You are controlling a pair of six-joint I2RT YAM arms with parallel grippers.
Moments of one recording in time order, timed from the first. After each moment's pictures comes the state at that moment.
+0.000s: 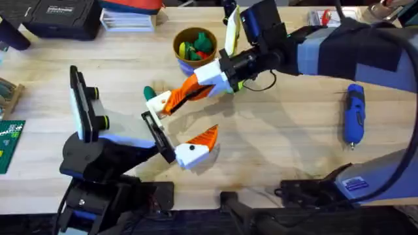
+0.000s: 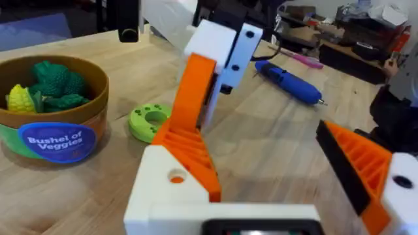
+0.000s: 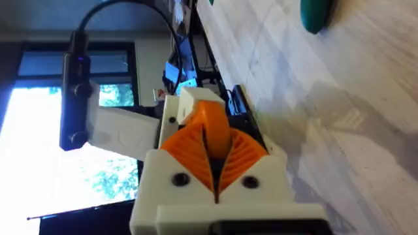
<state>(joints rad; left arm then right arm) -0.21 0.01 0.01 -0.07 0.81 -0.18 0.50 1.71 1.05 -0.23 -1.21 0.58</state>
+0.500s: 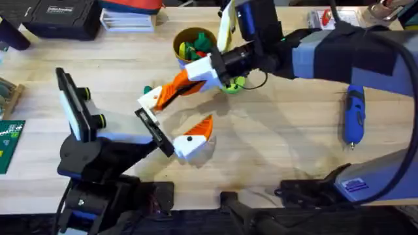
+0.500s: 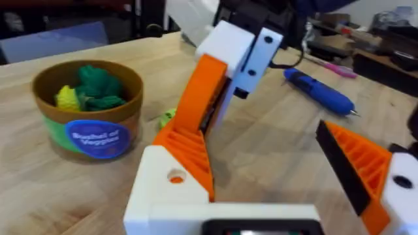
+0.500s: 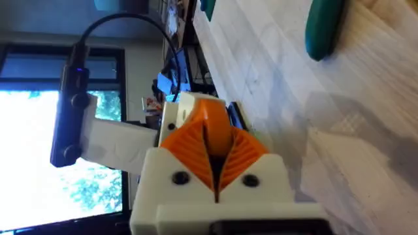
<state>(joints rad) -0.20 0.01 0.01 -0.06 0.71 -0.17 0.56 1.71 1.05 -0.05 -1.14 0.70</state>
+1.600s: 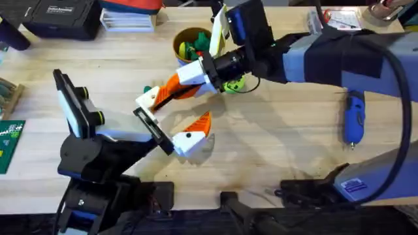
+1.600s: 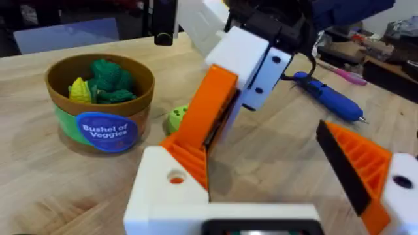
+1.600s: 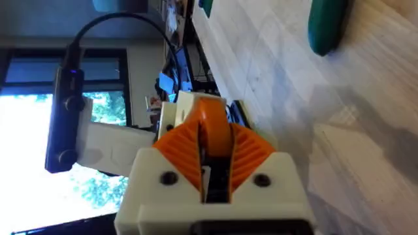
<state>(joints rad) -0.20 0.01 0.01 -0.06 0.67 -0.19 0.60 1.74 1.05 -0.01 -1.11 0.77</state>
